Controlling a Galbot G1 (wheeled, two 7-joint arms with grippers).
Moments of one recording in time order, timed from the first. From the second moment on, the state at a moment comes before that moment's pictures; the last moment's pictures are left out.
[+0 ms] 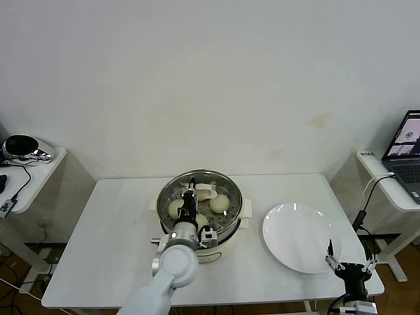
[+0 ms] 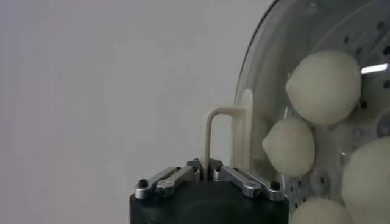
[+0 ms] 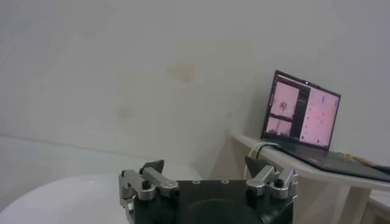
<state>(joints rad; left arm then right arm) 0.94 -1.32 0.05 -1.81 1.35 0.58 0.25 -1.59 1.52 0.87 1.87 -0.04 0.21 0.01</state>
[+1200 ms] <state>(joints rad) 1.27 -1.24 -0.10 -2.14 1.10 0.44 0.07 -1.60 1.51 0.85 1.87 -0.05 0.21 0.00</state>
